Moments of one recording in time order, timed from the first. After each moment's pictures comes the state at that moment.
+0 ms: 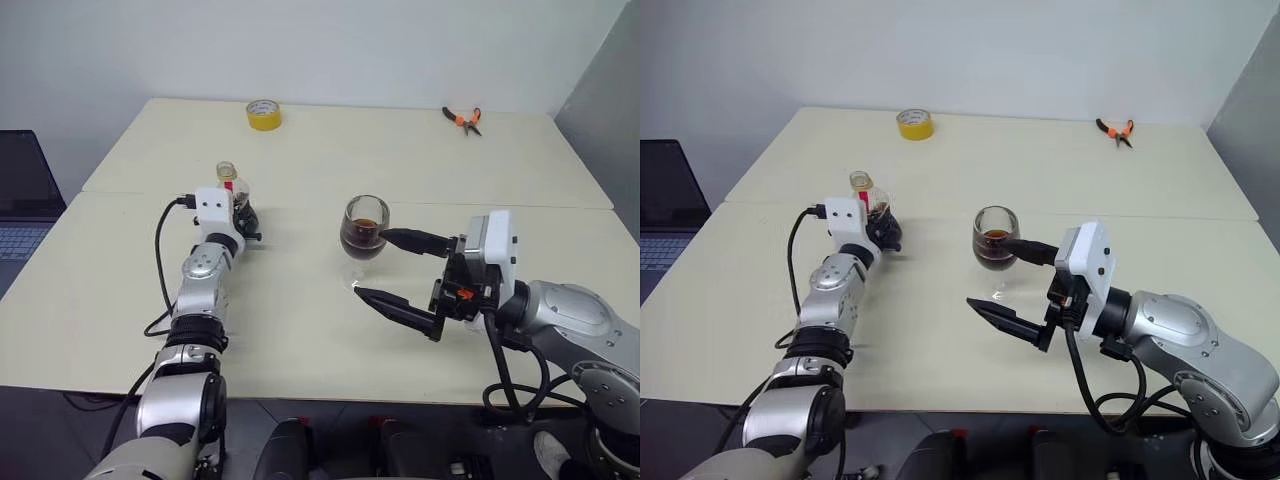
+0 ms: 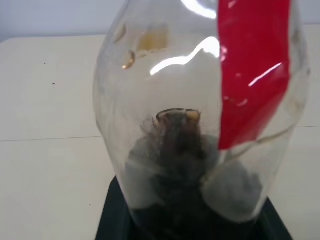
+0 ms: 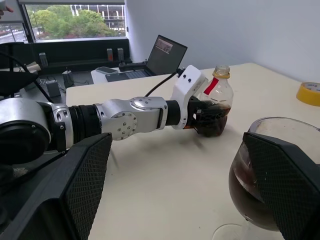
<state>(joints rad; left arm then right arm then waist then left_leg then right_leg) -0.71 0.30 0.20 0.74 -0.10 -0.07 -0.19 -0.29 -0.65 -0.02 -0.81 0.86 0.73 0.51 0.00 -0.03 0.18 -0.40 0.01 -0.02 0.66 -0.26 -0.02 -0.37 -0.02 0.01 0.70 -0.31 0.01</state>
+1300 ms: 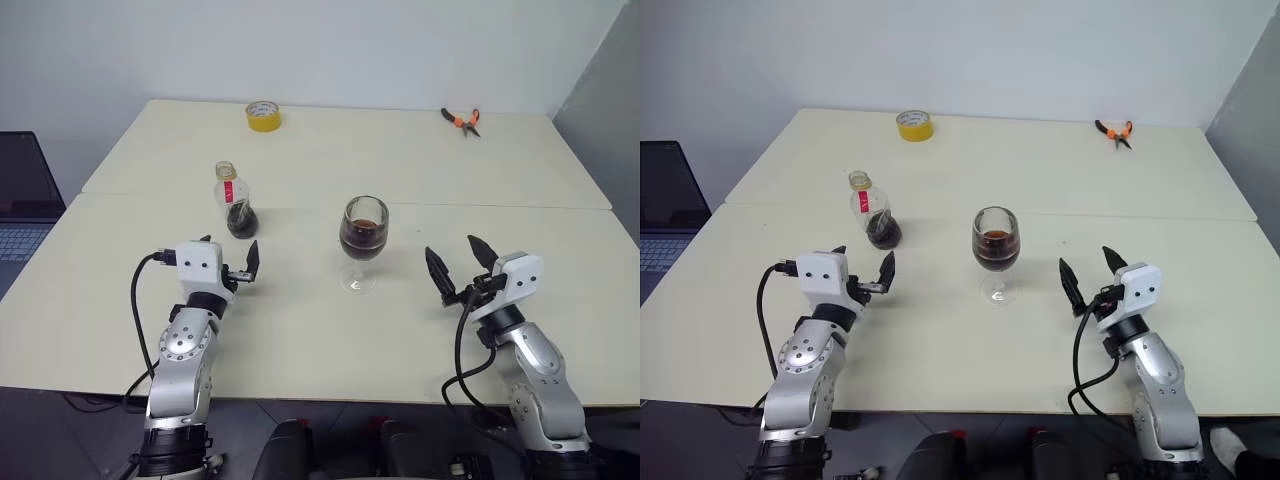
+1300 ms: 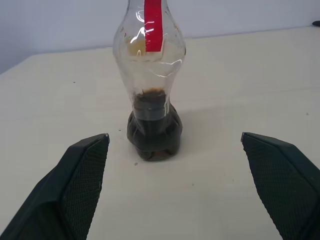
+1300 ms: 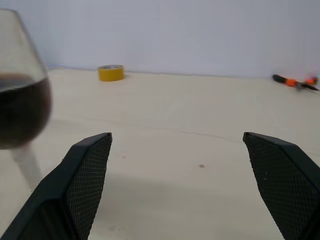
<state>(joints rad) -0.10 0.23 0.16 -0.15 -0.11 0.17 -0.14 0.00 -0.21 -0.09 -0.26 0.30 0.04 0.30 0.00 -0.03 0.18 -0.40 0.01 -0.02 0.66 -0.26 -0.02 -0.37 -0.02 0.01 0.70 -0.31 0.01</state>
